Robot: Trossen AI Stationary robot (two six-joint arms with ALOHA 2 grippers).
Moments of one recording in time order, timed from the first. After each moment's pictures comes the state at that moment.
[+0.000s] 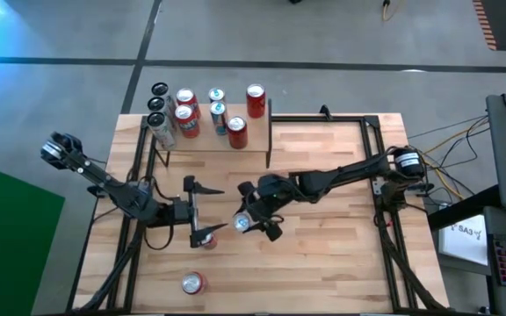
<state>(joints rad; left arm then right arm) -0.56 1.11 0.61 0.58 -0.69 0.22 0.10 1.82 1.29 0.03 -0.33 -0.41</state>
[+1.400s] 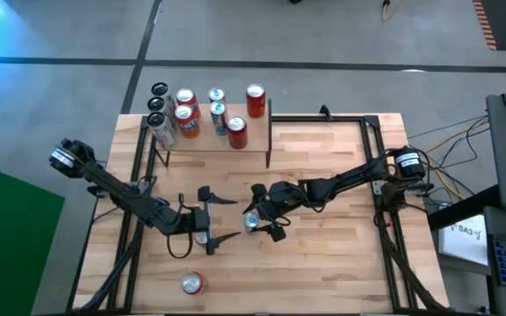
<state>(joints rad) -0.53 1.33 0.62 0.65 -0.67 0.13 0.10 1.82 1.01 0.34 -0.23 -0.24</state>
